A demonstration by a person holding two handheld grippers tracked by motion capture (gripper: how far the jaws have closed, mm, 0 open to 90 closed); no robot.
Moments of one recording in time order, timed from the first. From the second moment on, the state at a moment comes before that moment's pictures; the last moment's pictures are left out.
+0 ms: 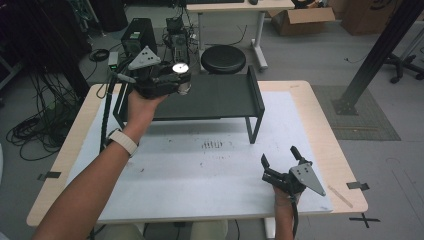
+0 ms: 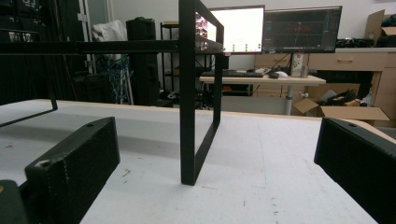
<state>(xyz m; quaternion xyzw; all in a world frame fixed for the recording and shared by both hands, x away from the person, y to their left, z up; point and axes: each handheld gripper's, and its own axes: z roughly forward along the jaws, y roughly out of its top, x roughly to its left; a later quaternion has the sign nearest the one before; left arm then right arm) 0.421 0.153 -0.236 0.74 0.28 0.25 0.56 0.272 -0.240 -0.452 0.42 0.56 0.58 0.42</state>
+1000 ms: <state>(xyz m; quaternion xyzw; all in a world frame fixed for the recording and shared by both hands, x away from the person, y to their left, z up) 0.467 0.128 -0.275 0.77 0.32 0.23 0.50 0.272 -0.240 -0.452 0.42 0.56 0.58 0.42</state>
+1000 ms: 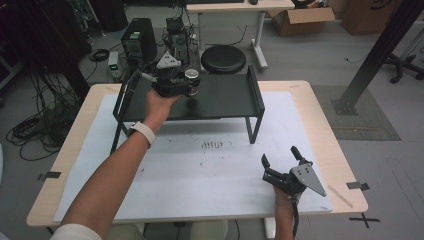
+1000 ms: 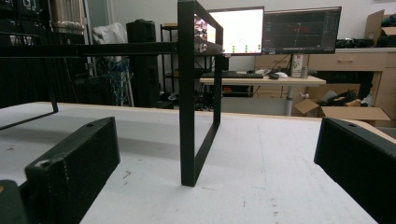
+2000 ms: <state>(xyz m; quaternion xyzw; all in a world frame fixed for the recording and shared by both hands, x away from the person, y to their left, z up) 0.474 0.124 -0.286 0.78 0.34 0.22 0.48 0.272 -0.241 -0.452 0.42 0.55 0.58 0.42</state>
